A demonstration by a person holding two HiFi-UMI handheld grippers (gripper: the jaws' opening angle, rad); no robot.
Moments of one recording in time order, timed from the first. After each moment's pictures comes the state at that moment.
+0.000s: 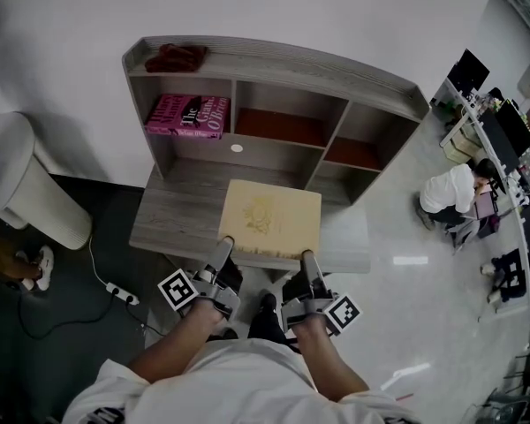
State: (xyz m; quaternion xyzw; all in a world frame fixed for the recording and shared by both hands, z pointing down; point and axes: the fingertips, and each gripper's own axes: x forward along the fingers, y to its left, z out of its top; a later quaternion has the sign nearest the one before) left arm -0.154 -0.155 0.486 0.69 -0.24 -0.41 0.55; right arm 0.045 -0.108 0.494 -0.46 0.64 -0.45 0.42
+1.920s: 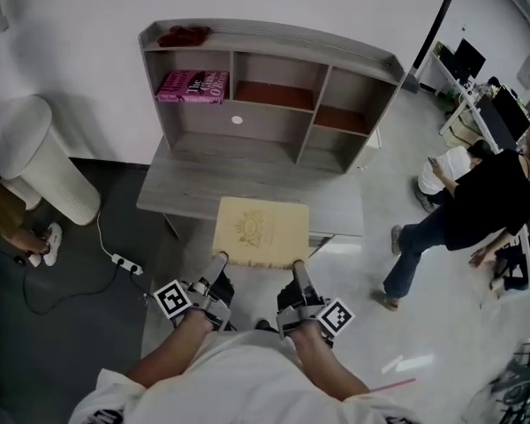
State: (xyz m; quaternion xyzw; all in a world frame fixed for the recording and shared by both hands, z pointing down) left arm -0.153 0.025 0.522 0.69 -0.25 -0.37 0.57; right arm 0.046 0.059 0.532 -0.44 0.64 -0.49 0.39
